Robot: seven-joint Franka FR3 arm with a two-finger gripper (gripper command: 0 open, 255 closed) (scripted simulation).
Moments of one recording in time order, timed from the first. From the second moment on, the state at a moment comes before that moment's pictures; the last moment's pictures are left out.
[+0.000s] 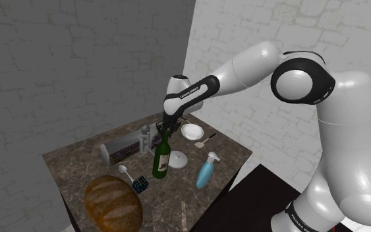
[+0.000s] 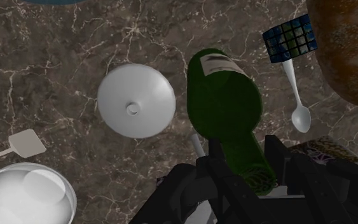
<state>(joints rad) 0.37 0.58 -0.18 -1.83 0.18 2.46 0.28</state>
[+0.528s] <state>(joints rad) 0.37 0.57 -0.18 -1.83 0.17 2.45 0.28</state>
